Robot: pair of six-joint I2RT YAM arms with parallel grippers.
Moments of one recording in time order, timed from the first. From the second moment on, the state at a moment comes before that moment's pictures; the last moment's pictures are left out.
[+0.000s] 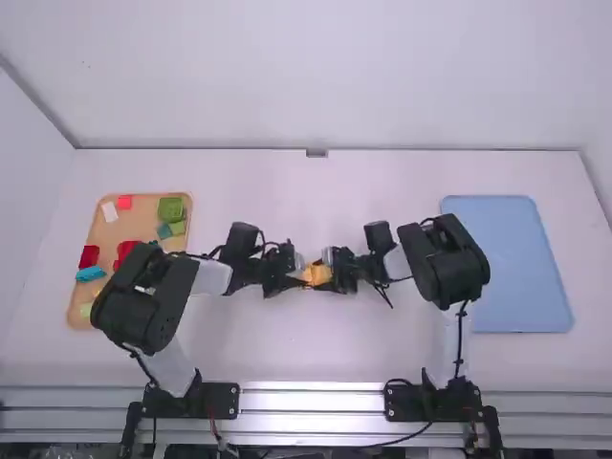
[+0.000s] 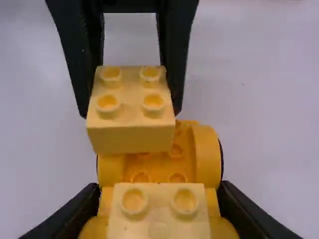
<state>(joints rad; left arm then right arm) -0.27 1.78 0.61 0.24 0.83 0.83 0.31 2.16 0.77 0.36 -1.10 -1.03</state>
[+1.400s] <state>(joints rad) -0.32 1.87 0.72 0.19 0.84 0.88 0.31 2.16 0.78 0.29 -1.12 -1.08</state>
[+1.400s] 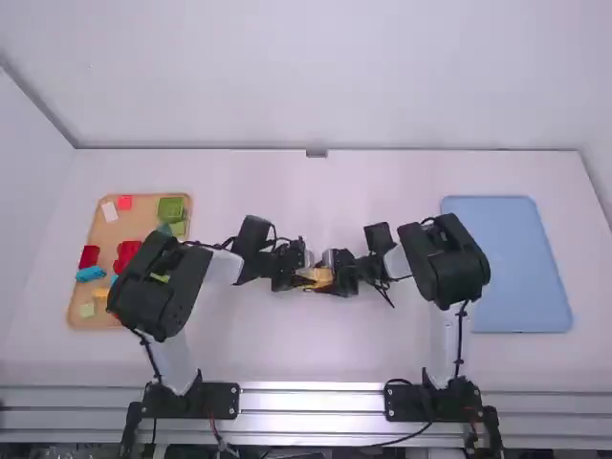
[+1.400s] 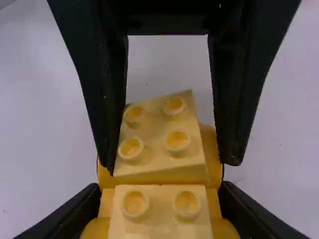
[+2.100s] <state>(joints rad) -0.32 1.81 0.72 0.08 0.85 0.88 0.31 2.16 0.78 0.29 -1.11 -1.08</state>
